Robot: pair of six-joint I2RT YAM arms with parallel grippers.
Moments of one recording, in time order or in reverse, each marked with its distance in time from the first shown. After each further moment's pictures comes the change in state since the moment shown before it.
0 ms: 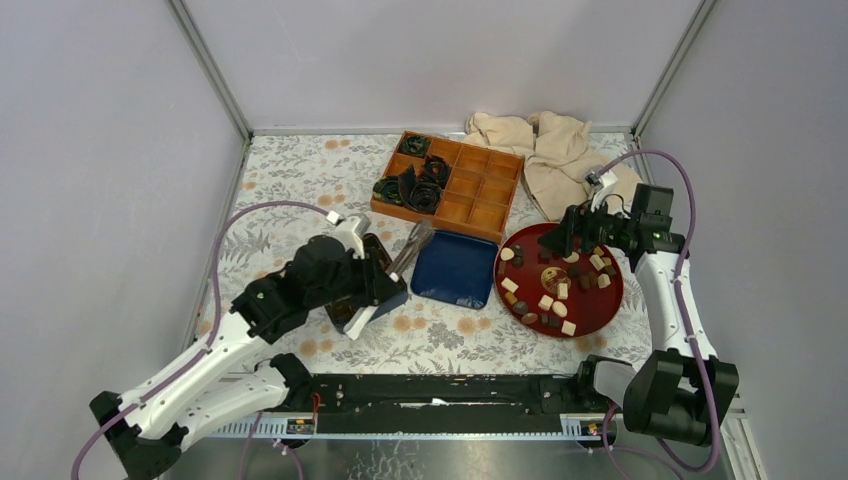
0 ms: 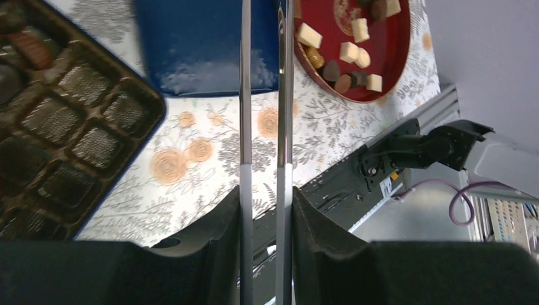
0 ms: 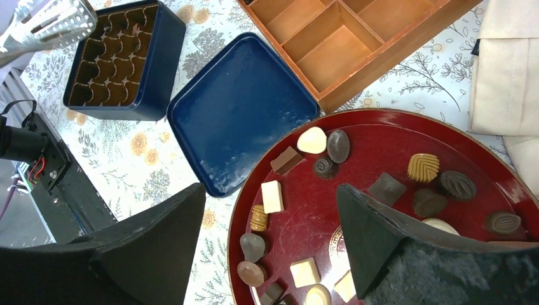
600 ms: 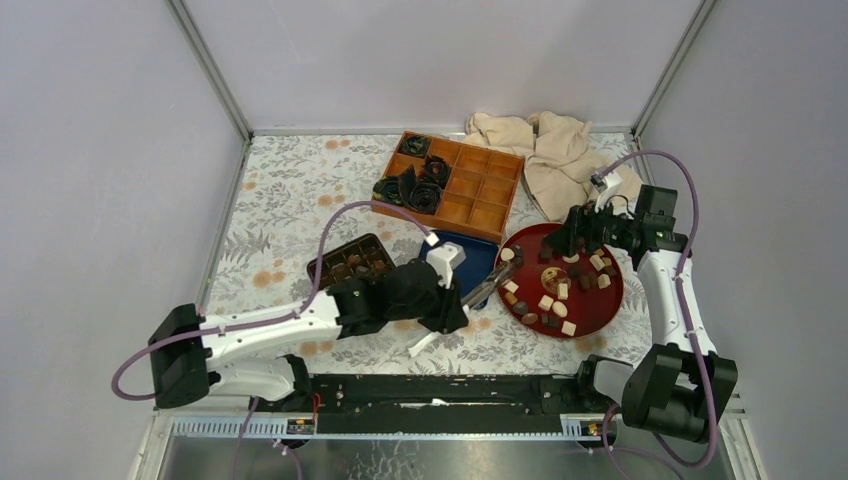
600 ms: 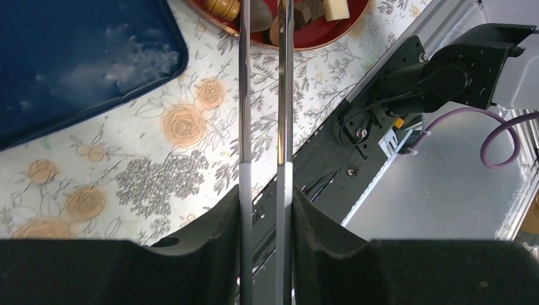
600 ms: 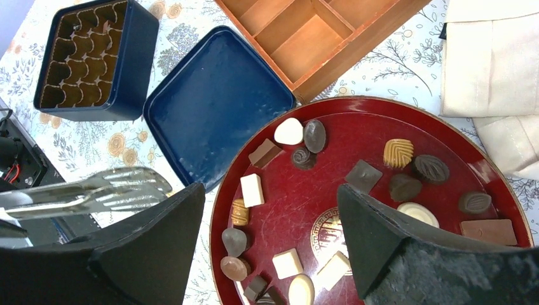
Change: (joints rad) left arm -0.375 0.438 0.016 0.382 -0.070 0.014; right arm -0.043 0.018 0.000 -0.007 0.036 -0.035
